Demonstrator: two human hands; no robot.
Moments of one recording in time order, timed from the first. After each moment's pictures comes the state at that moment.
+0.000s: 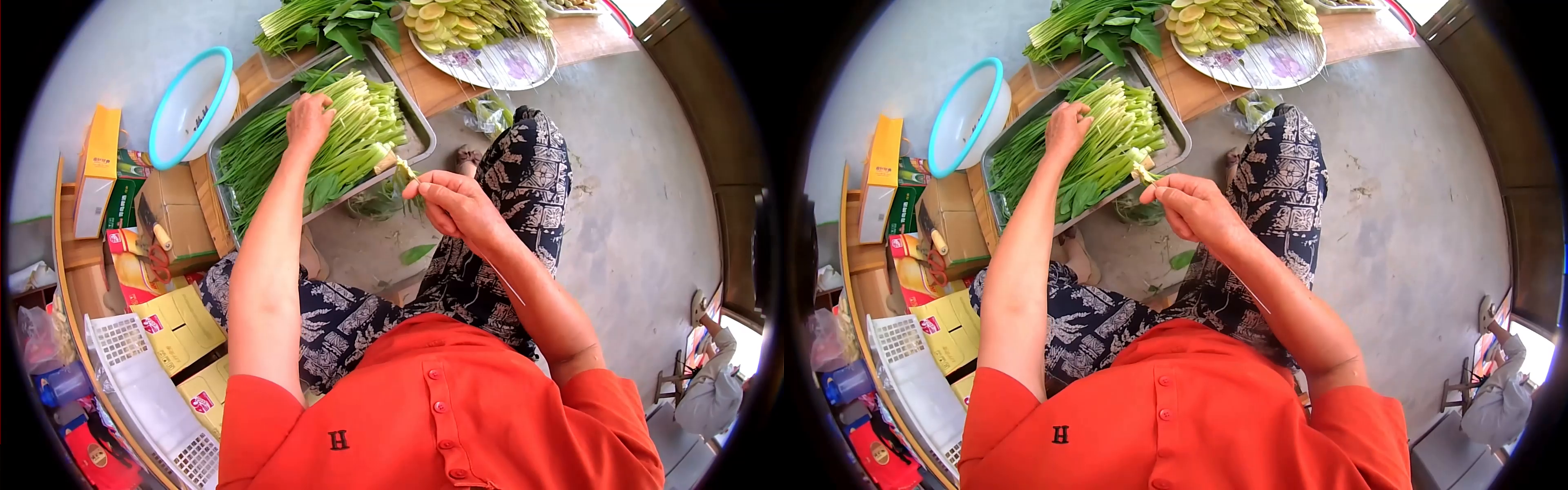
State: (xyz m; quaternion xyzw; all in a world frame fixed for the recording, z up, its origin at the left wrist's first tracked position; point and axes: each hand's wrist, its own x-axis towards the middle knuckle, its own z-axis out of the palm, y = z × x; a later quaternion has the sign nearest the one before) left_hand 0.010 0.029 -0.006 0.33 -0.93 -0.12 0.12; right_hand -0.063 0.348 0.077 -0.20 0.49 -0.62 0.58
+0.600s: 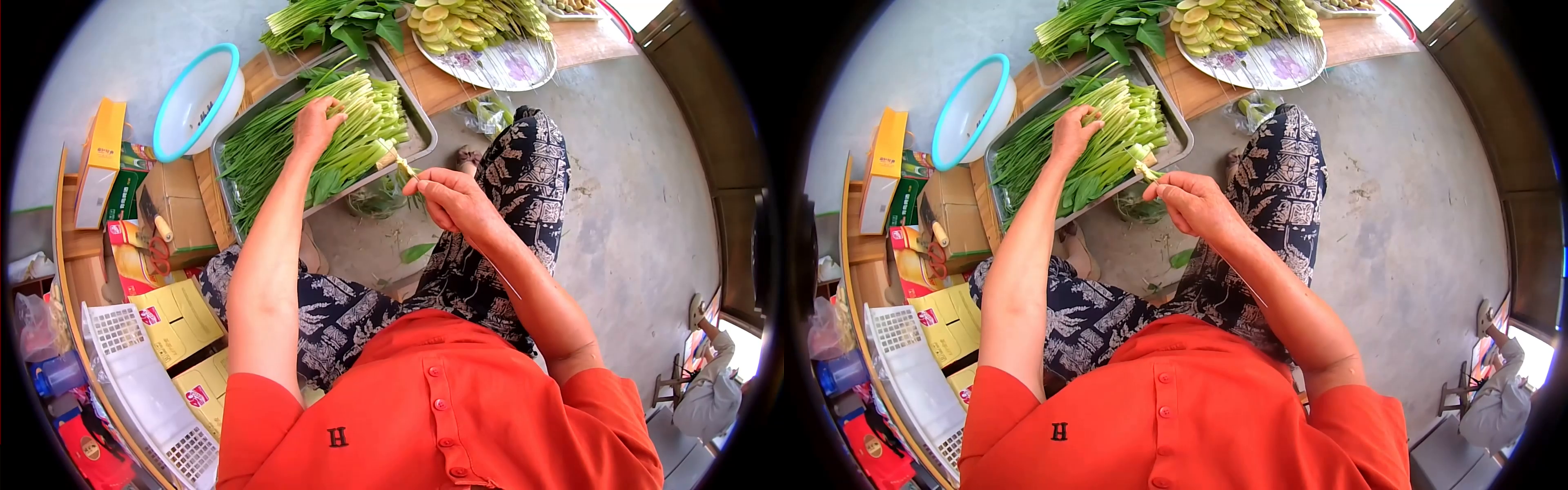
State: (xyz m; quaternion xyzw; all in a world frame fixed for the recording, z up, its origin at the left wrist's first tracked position) left_hand 0.024 0.047 0.000 0.29 -0.92 -0.22 0.17; right_hand -0.058 0.349 0.075 -0.24 0.53 -0.59 0.56
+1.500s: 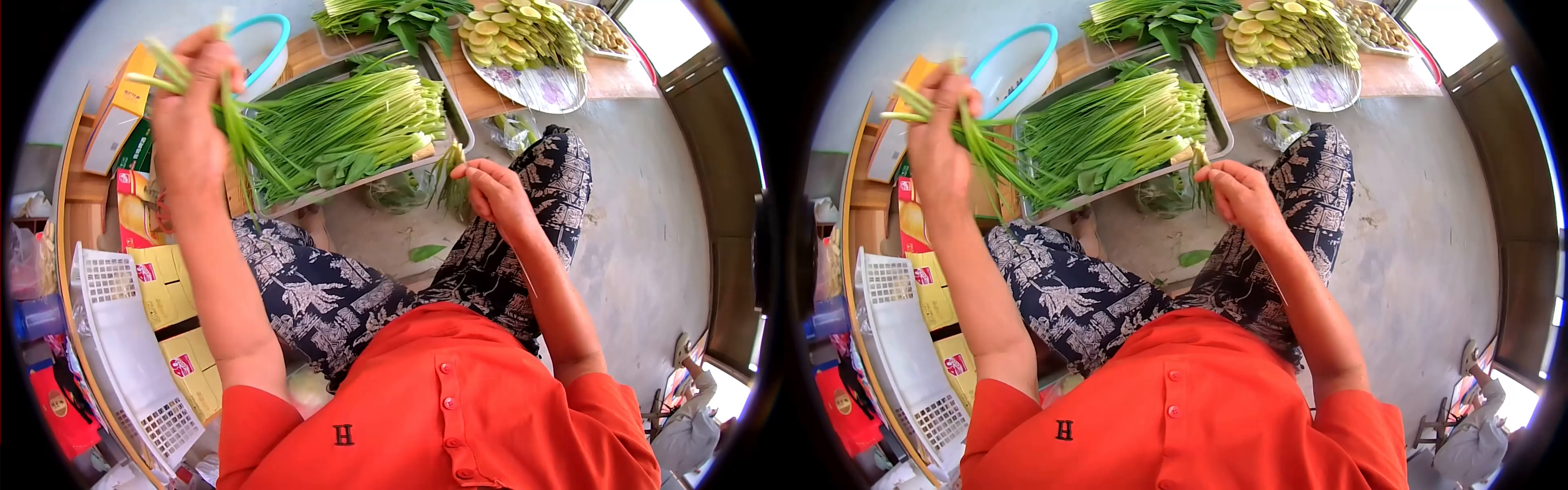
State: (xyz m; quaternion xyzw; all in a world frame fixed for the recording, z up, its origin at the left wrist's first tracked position) left_hand 0.154 0.105 0.238 0.20 -0.68 -0.51 0.49; right_hand -0.052 0.343 0.076 -0.26 0.59 -0.58 0.50
